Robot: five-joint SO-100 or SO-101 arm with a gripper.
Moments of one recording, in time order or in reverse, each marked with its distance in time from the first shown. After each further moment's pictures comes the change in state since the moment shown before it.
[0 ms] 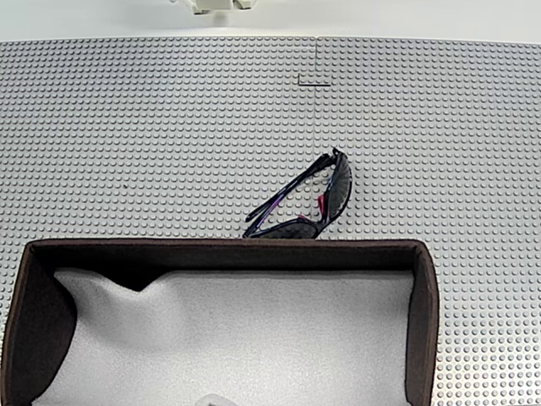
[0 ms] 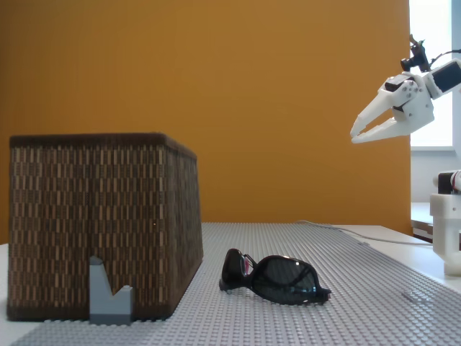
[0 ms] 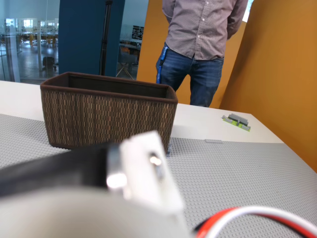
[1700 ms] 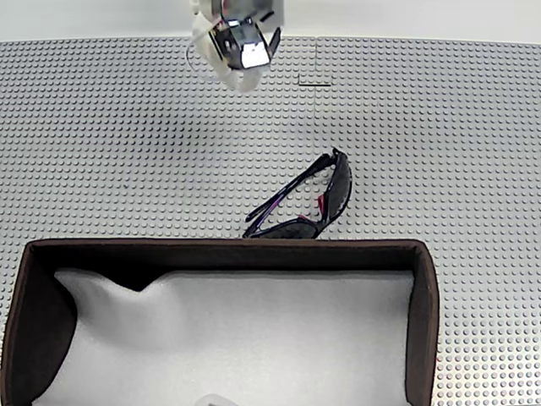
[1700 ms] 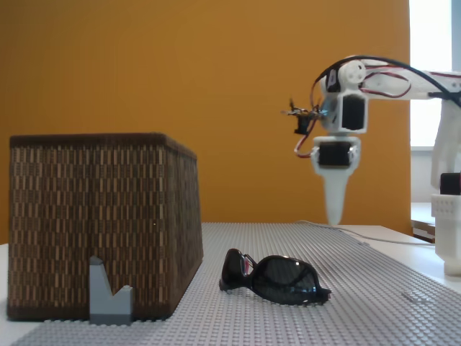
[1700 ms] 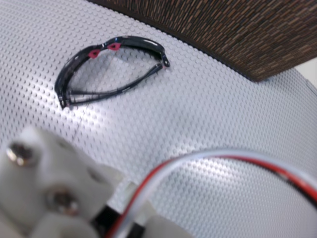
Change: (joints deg) arm -17.9 -80.4 -33.0 9.6 -35.4
